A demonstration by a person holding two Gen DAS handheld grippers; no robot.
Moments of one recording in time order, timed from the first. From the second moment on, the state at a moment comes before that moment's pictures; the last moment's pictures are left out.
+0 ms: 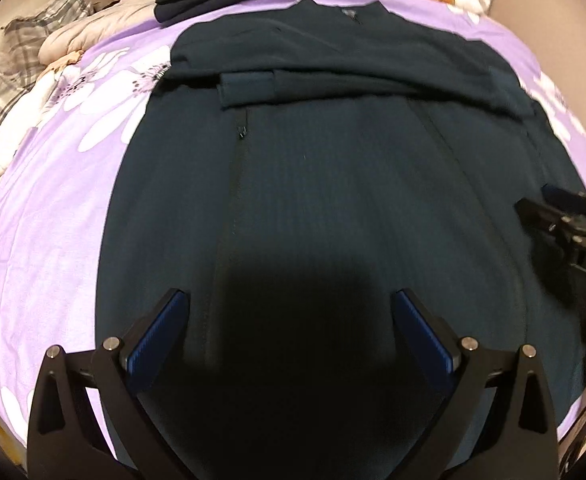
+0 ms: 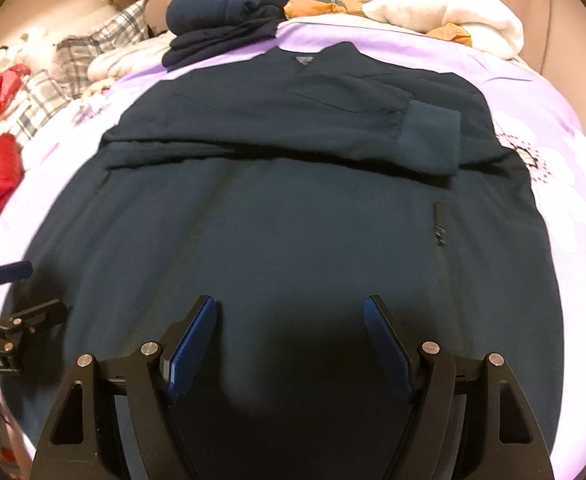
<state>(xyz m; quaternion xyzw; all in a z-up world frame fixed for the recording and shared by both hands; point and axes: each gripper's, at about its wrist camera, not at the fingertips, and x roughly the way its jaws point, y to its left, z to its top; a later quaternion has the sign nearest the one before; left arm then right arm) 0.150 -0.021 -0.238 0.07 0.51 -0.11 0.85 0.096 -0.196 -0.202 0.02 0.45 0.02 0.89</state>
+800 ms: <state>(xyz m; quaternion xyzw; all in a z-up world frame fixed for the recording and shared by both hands) 0.095 -0.005 -0.247 0.05 0.52 -0.10 0.84 0.036 -0.205 -0.208 0.02 0.45 0.02 0.89</state>
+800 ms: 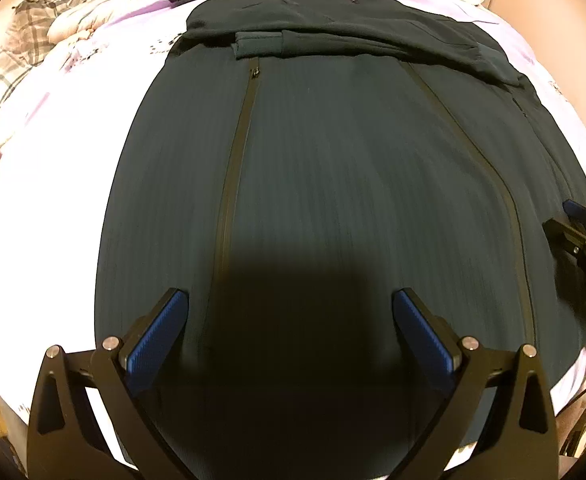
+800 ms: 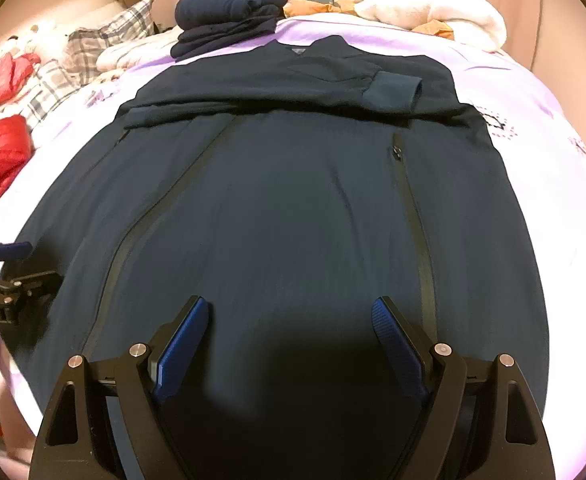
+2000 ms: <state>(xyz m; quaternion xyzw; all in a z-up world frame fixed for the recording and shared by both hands) 0.028 0.039 -0.232 0.00 0.53 -0.10 0.84 -0.042 -0.208 -0.203 0.05 0.47 0.01 0.88</state>
